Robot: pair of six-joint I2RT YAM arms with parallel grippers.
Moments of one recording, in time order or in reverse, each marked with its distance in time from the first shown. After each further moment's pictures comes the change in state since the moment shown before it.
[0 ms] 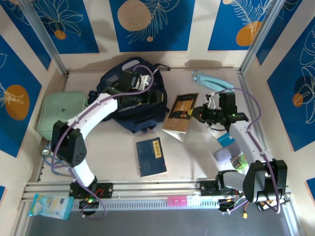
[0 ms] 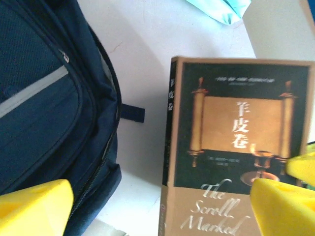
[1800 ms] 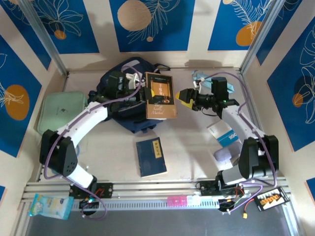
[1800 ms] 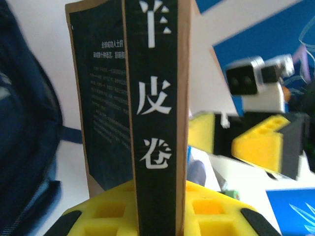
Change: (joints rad) left arm 0.074 -0.165 -0.213 0.355 0.156 -0.205; right arm 0.061 0.222 0.148 0.234 -0.140 0.071
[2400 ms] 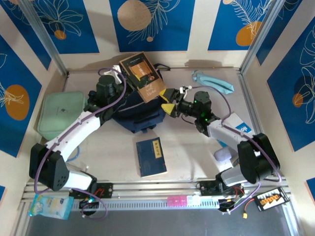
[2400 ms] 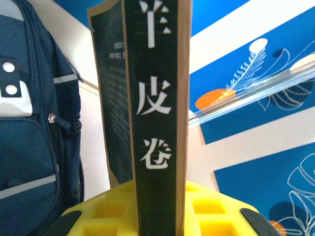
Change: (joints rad) left arm 0.002 -0.161 -0.148 0.303 -0.440 -0.306; right arm 0.306 0.022 -0.246 0.805 0.296 0.753
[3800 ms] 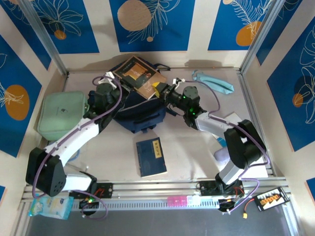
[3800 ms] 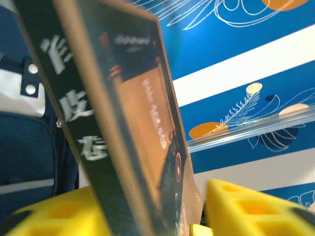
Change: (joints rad) left arm 0.000 -0.075 -0.153 0.113 -0.108 -0.126; right arm 0.073 0.169 0.163 0.130 0.232 0.139
